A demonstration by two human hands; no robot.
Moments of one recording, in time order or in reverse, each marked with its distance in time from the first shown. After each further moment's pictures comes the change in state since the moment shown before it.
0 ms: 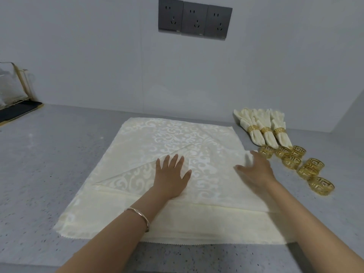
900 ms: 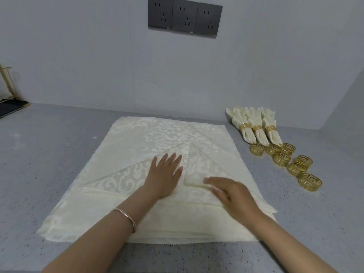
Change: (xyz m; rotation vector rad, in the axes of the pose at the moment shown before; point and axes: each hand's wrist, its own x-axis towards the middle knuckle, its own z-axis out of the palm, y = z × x) left_hand 0.002 -0.001 0.001 -0.048 0.044 0.138; right_hand -0.082 0.005 0.031 0.041 -0.066 -0.705
